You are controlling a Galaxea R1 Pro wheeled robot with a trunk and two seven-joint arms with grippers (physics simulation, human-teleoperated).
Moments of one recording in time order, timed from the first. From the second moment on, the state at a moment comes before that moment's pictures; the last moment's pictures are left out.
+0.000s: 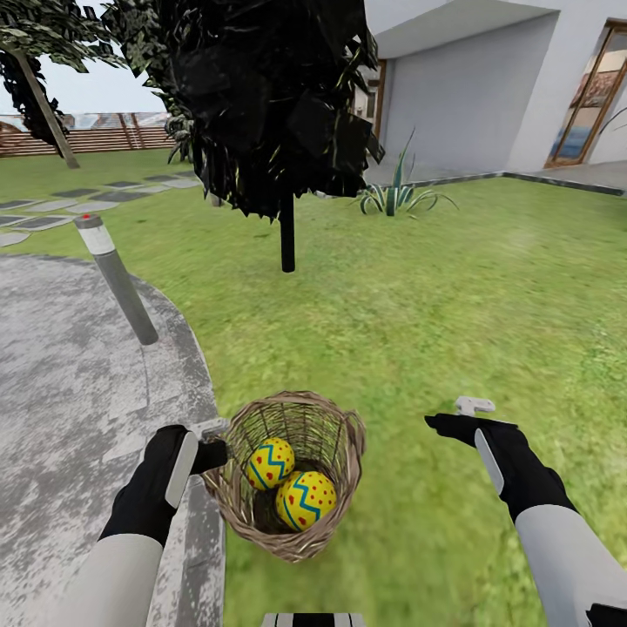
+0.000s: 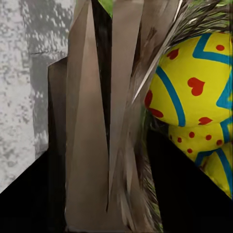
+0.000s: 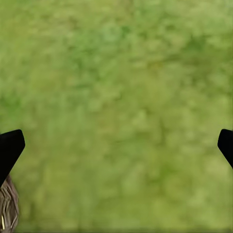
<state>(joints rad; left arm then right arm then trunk) -0.63 -0.08 0.17 -1.06 0.19 1.02 0.23 -0.74 -0.15 -0.16 -0.82 -0.02 0.57 0.15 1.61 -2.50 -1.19</state>
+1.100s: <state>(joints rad) -0.63 -0.09 0.17 -0.99 0.21 1.02 0.23 -0.74 -0.15 -0.16 -0.81 -0.02 0.56 0.15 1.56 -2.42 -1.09</state>
